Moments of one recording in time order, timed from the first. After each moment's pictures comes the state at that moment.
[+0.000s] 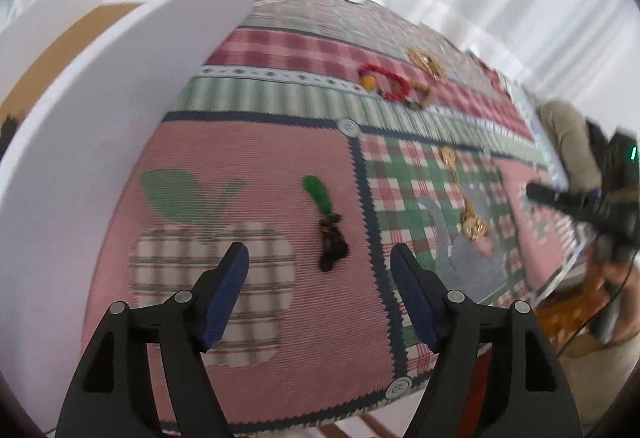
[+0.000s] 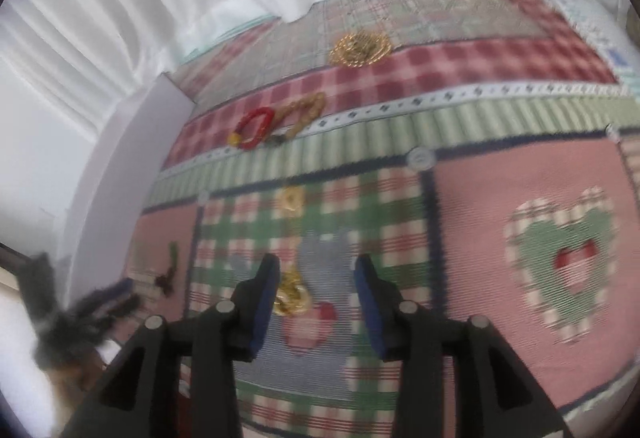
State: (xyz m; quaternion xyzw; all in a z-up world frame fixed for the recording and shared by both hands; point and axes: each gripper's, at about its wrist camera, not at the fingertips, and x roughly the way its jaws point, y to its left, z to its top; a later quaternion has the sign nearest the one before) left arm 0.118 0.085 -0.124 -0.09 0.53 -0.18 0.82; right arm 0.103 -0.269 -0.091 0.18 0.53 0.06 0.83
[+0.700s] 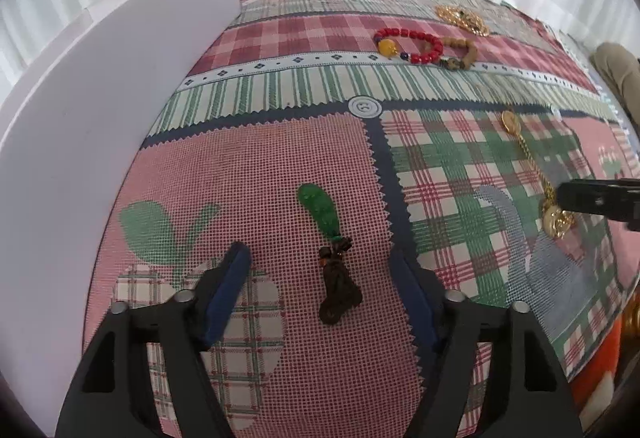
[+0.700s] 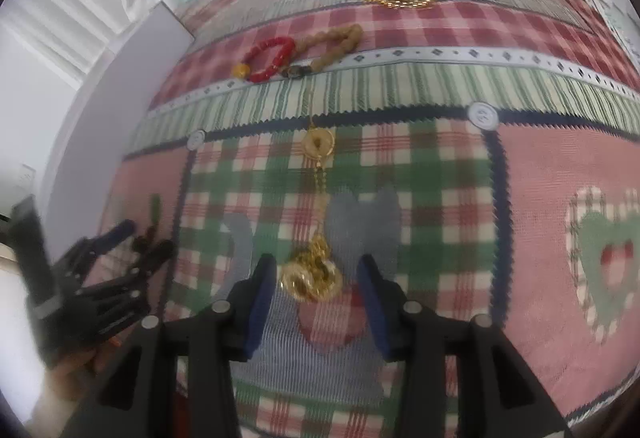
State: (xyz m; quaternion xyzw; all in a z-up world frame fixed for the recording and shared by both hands) left arm 0.130 0.014 -0.168 0.06 0.51 -0.09 0.85; right arm 0.123 -0.217 -0.132 0.13 0.60 0.08 0.79
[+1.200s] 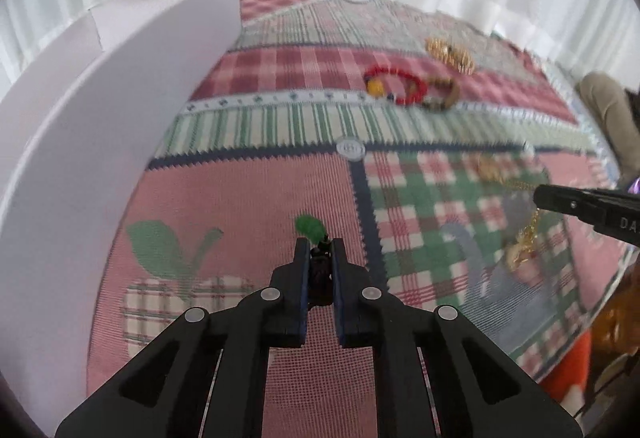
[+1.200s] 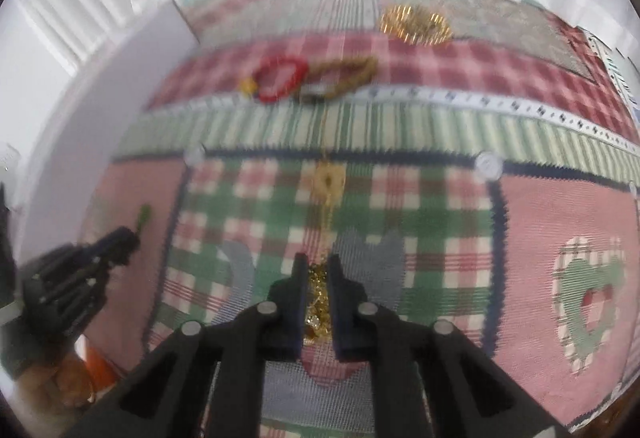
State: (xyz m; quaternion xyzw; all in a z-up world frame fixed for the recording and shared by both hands) left arm 0.137 0.025 -0.131 0.01 0.50 -0.12 0.86; right arm 0.134 -0.205 -0.112 0.08 0.57 0.07 0.82
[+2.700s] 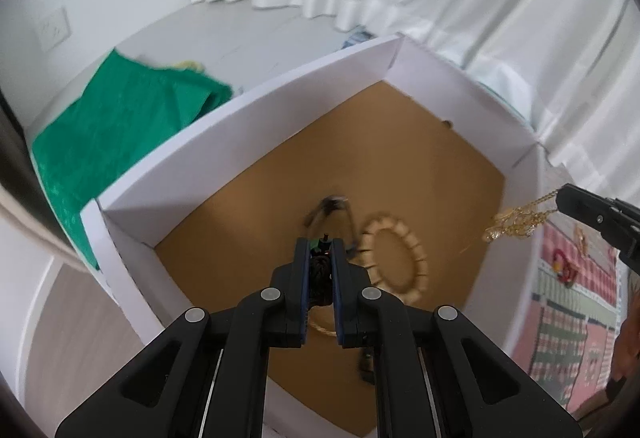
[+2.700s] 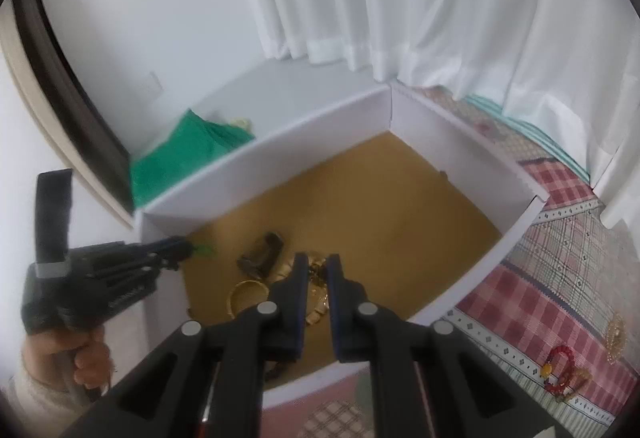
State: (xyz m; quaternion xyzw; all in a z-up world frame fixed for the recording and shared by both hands) left arm 0.156 0.354 -0.061 -0.15 0.48 0.11 0.86; right arm 0.236 0.149 0.022 -0.06 0.46 0.34 0.82
